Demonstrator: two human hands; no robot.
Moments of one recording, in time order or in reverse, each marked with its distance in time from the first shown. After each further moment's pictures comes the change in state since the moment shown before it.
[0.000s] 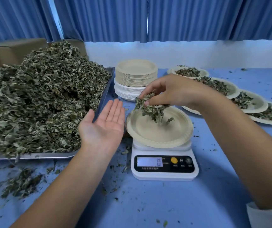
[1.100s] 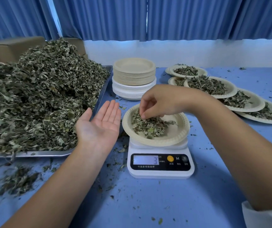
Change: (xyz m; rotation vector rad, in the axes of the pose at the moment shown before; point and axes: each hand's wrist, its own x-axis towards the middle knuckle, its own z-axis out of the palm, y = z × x) left_hand 0.004 0.000 -0.004 0.049 0.033 0.020; right_hand -0.006 -0.006 0.010 -0.242 -0.232 -0.009
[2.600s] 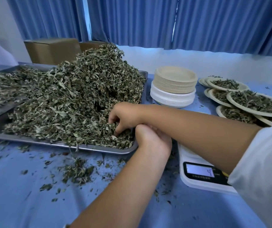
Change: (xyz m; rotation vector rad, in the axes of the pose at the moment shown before) left_hand 0.011 -0.001 -0.002 -0.264 0.084 -0.054; right_hand 0.148 -0.126 0.099 -0.379 -0.132 -0.390
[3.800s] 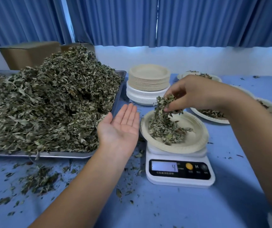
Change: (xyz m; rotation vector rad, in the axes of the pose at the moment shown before) left_hand -0.018 0.000 0.009 0.226 -0.051 0.014; right_hand -0.208 0.093 -0.053 0.365 0.366 0.423
